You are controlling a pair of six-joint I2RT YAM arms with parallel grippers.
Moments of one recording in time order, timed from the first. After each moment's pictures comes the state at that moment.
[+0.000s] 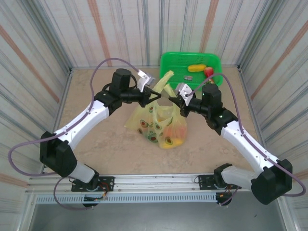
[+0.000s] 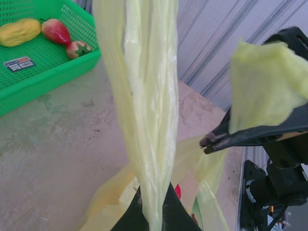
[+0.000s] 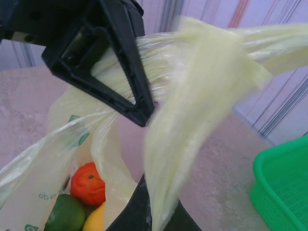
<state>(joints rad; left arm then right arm) -0.52 1.50 1.31 -0.29 0.71 -0.12 0.46 1.12 0.91 -0.08 -0.52 -0.35</state>
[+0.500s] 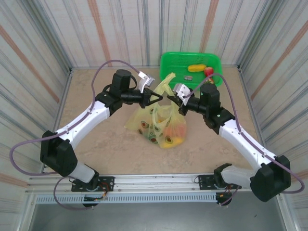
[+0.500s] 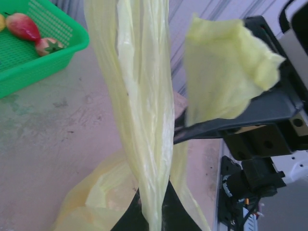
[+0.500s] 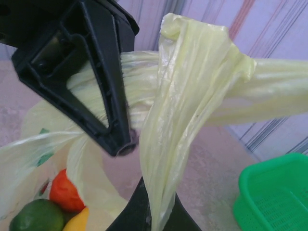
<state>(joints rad) -0.55 1.50 1.28 -0.25 0.81 -0.15 0.48 1.18 0.94 -0.04 -0.49 -0.45</state>
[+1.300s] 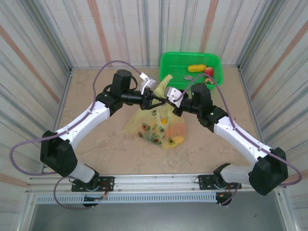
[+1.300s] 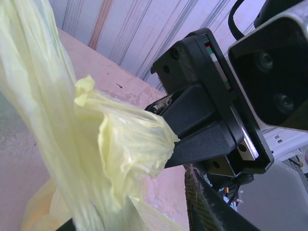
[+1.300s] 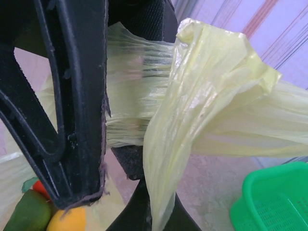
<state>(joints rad) -0.55 1.50 1.28 -0.24 0.89 -0.14 0.55 1.23 0.97 -0.09 -0.42 -0.56</state>
